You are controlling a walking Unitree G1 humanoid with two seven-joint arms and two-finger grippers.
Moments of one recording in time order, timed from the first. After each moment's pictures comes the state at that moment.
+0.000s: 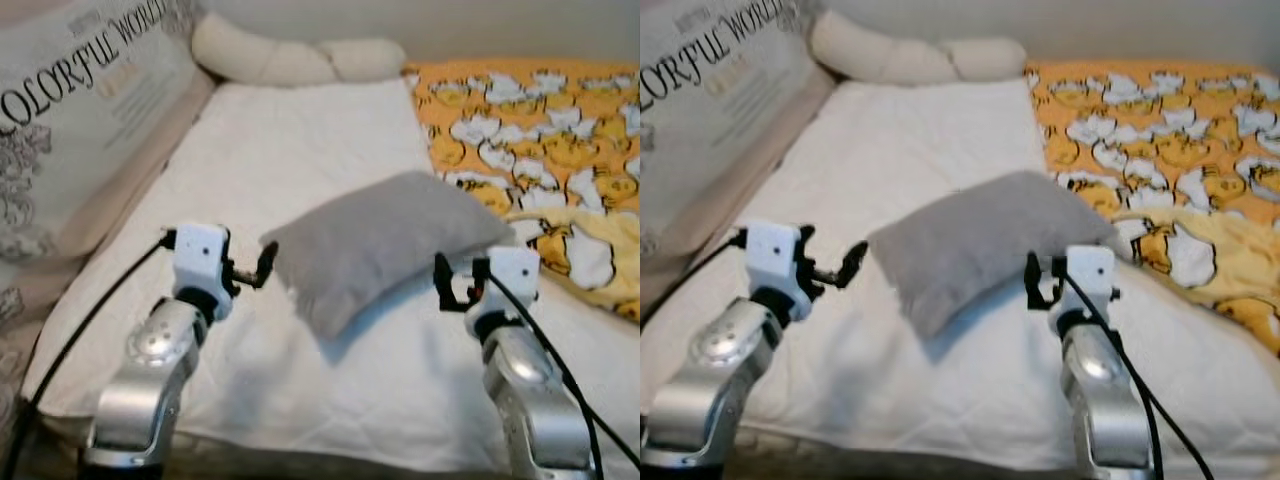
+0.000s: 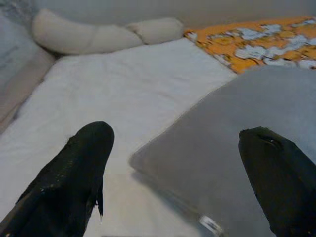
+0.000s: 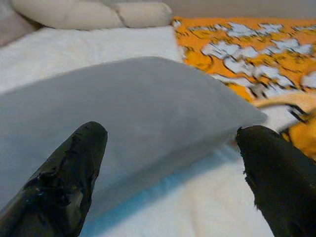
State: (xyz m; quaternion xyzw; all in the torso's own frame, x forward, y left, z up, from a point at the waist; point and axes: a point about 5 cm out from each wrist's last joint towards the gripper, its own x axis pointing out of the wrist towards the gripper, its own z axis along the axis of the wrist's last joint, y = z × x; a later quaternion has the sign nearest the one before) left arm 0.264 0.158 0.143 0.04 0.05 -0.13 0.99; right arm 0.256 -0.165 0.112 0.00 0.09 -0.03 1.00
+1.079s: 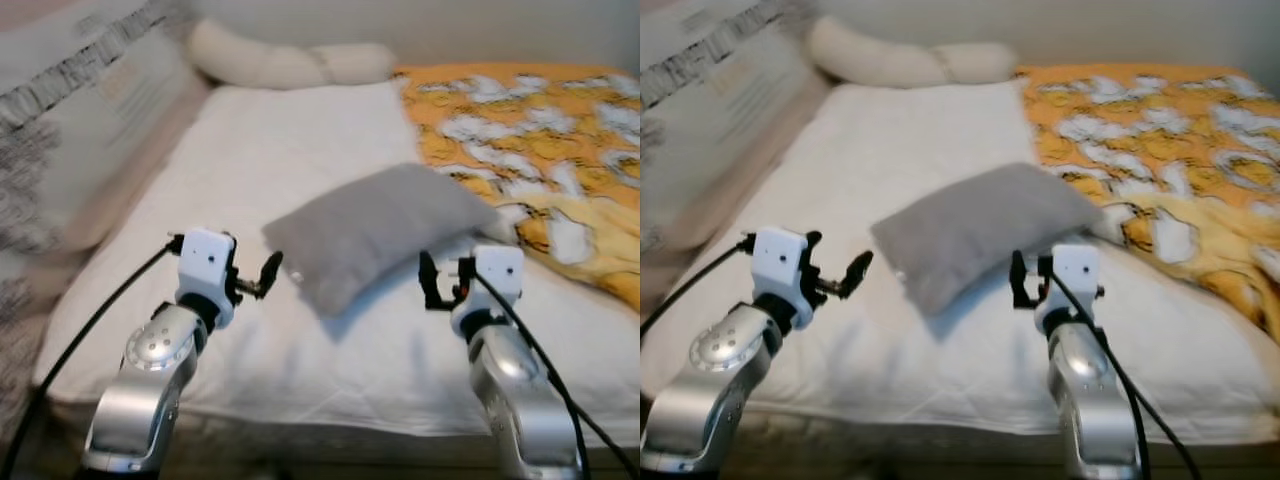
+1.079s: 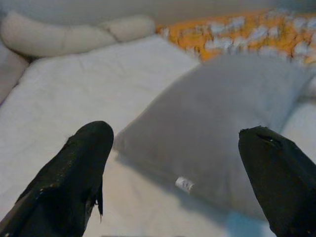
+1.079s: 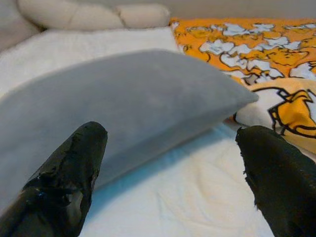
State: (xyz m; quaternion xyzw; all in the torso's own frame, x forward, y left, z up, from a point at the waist) left arm 0.267 0.148 0.145 0.06 0.05 -0.17 0.98; right arm 0.255 -0.161 0.109 0.00 0.09 -0.02 1.00
